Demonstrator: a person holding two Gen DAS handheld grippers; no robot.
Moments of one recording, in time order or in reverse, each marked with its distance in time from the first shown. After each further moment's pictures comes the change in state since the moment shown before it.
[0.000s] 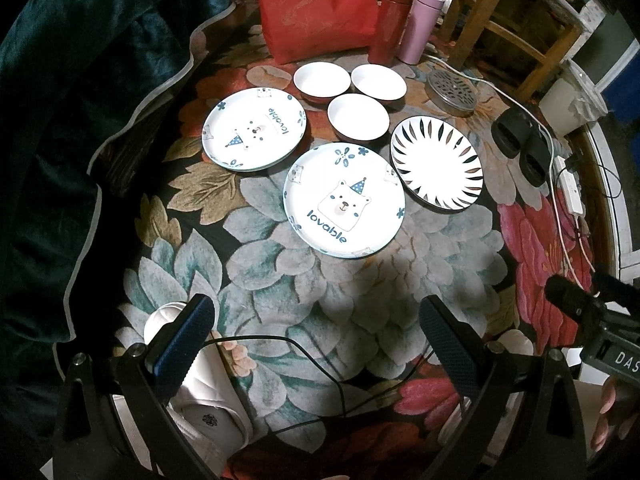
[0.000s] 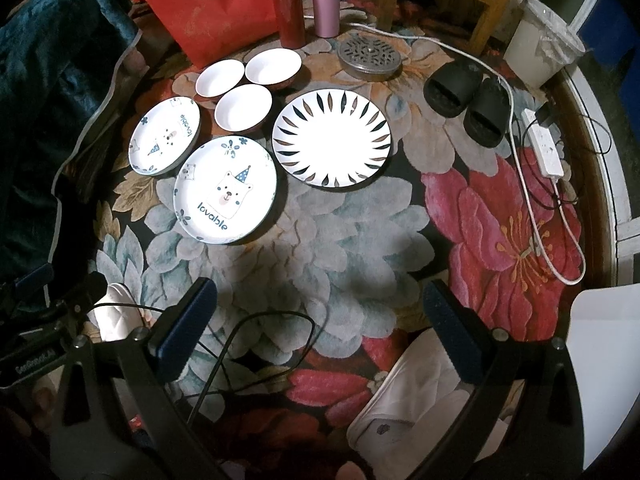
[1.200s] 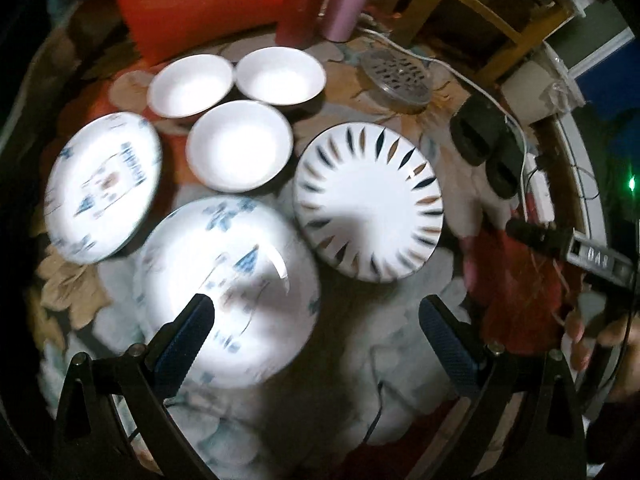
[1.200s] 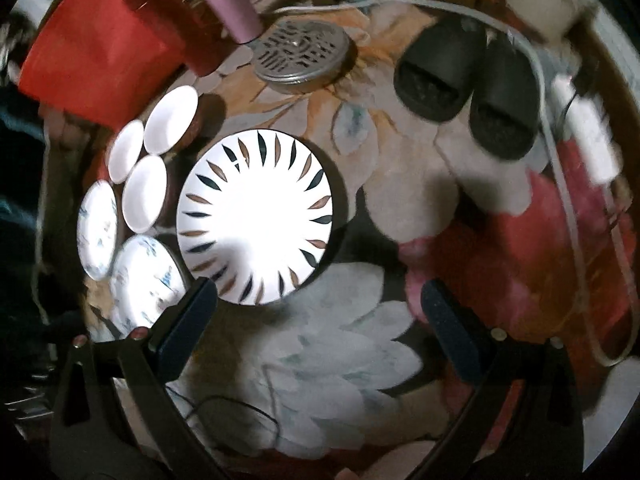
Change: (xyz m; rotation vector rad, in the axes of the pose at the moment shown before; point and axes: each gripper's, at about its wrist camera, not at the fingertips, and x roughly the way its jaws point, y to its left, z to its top) left arm 0.150 -0.086 0.126 0.098 0.087 -0.256; right arm 0.138 -0.141 0.128 0.220 0.068 0.179
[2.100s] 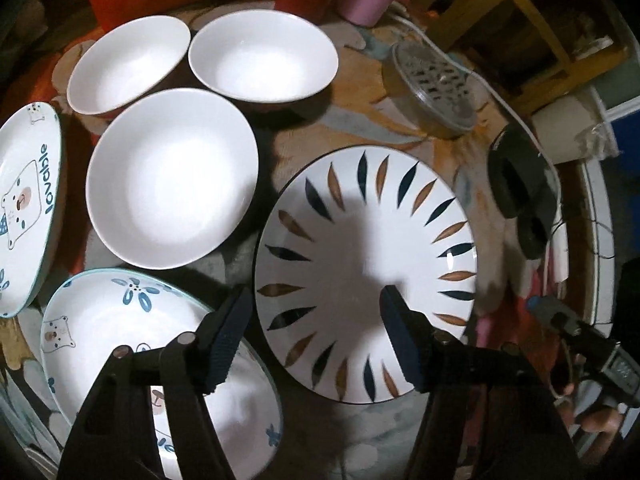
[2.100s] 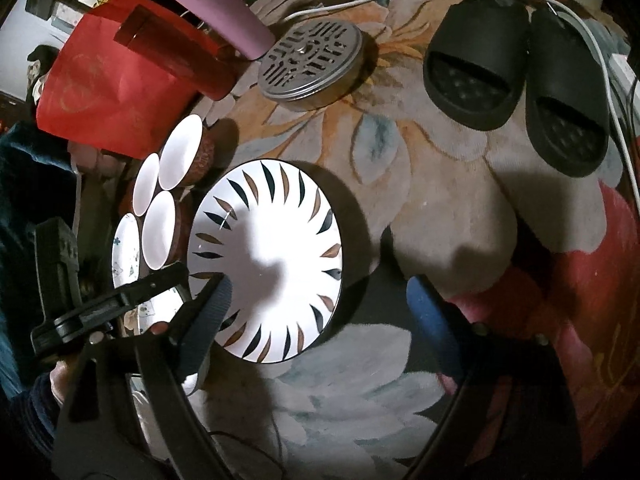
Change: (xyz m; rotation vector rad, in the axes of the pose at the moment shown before) left arm 0.115 0.002 0.056 -0.119 0.023 -0.020; right arm 0.046 -0.037 0.032 -0.028 -0.056 0.196
